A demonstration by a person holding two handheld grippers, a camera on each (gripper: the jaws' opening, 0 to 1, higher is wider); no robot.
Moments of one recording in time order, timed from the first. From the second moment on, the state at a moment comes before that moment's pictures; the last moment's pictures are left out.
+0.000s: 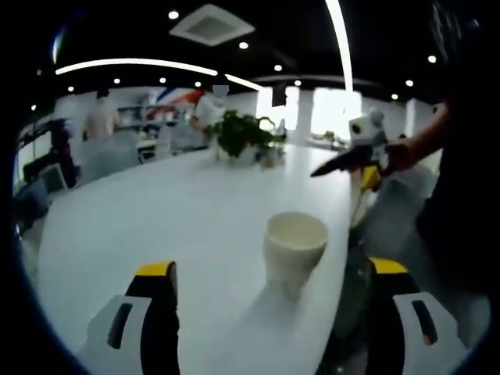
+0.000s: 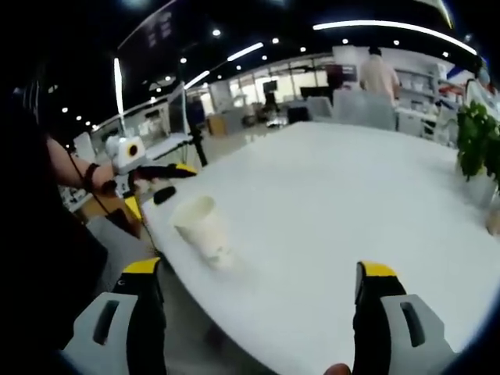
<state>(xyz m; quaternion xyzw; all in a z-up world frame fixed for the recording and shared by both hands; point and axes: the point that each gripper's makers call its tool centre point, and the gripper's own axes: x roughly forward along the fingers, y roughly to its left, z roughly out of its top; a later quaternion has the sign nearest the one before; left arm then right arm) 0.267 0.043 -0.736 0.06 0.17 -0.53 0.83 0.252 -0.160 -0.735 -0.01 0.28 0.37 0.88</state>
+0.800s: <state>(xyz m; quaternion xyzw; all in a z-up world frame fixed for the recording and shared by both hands) 0.264 0.029 -0.747 0.05 0.19 -0.54 0.82 0.256 -0.111 -0.755 -0.05 0.29 0.44 0.85</state>
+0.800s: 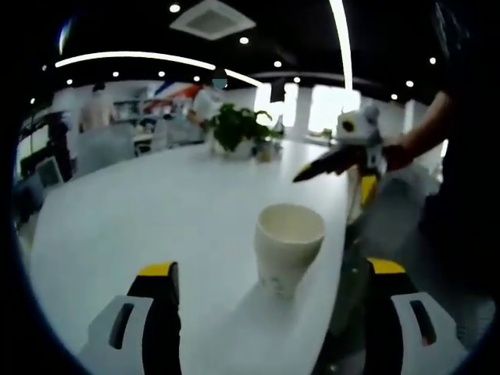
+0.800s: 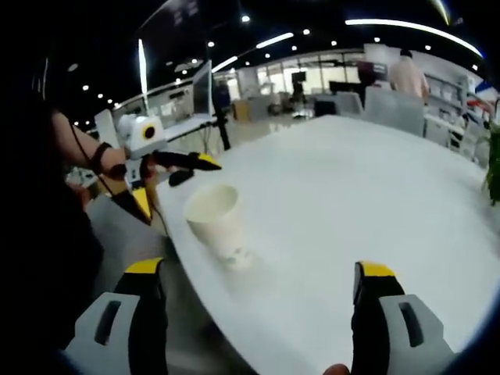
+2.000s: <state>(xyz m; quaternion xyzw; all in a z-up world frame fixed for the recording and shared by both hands) 0.262 0.002 -0.759 0.04 0.21 -0.58 0.79 0.257 -0.047 -0.775 -0.12 0.29 0.54 0.79</state>
